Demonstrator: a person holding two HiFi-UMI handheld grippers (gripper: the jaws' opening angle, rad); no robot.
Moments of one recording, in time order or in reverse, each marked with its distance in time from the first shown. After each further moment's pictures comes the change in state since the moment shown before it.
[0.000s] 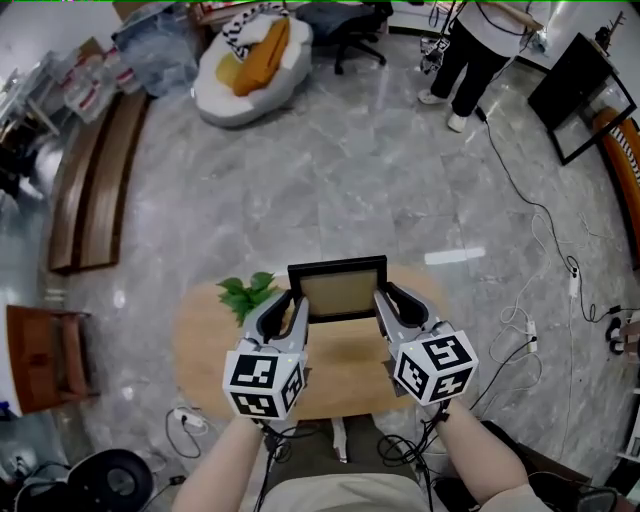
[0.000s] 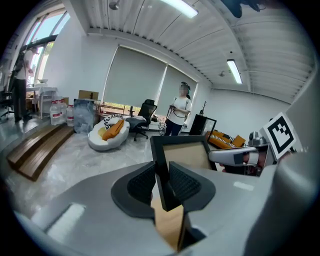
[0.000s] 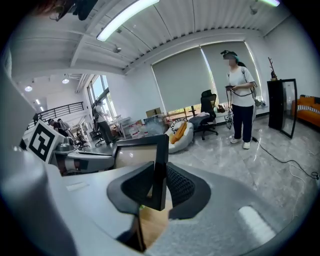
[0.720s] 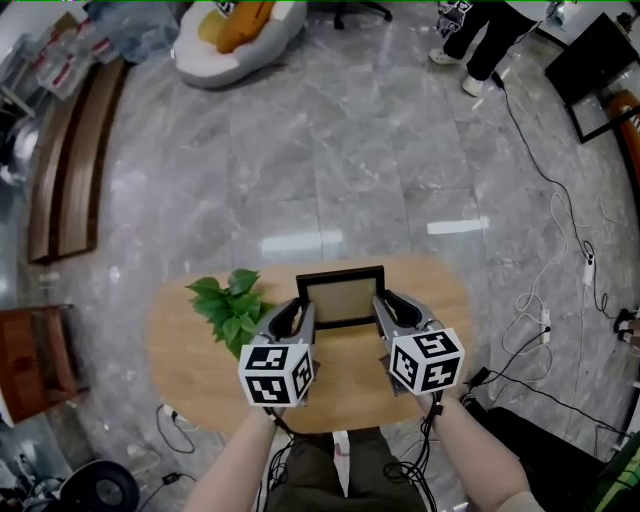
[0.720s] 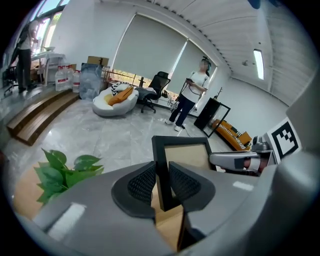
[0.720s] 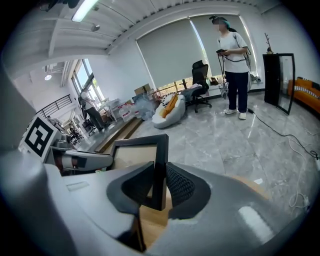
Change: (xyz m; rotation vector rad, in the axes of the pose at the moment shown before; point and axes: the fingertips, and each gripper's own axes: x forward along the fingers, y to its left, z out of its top) left arm 0.122 0.055 -0.173 -0.176 0.254 0.028; right arm 0.111 -0.080 -0.170 0.101 0.239 -0.049
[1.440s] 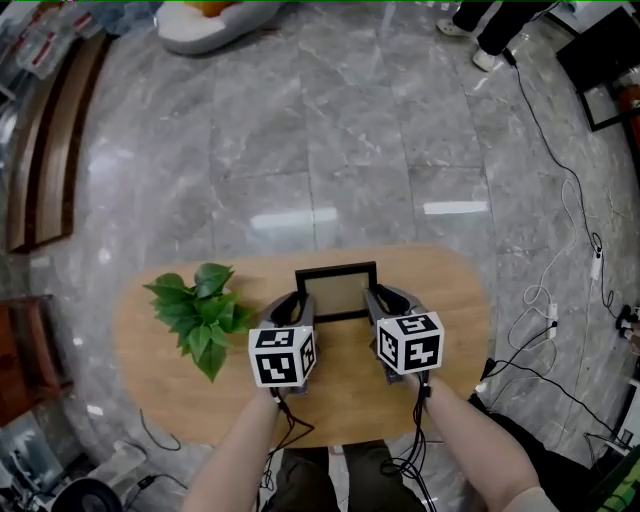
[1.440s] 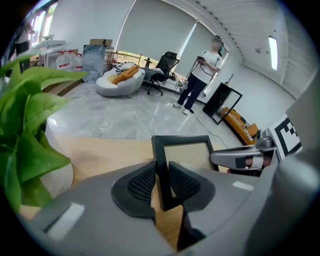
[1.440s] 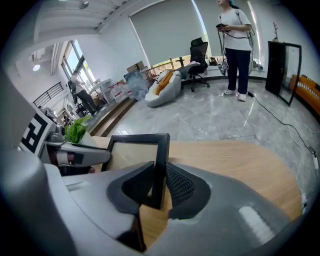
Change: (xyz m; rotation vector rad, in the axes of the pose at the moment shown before) left arm 0.113 0.050 -0.111 -0.041 0.160 0.061; right arm 0.105 -0.064 -0.118 0.004 0.216 -0.052
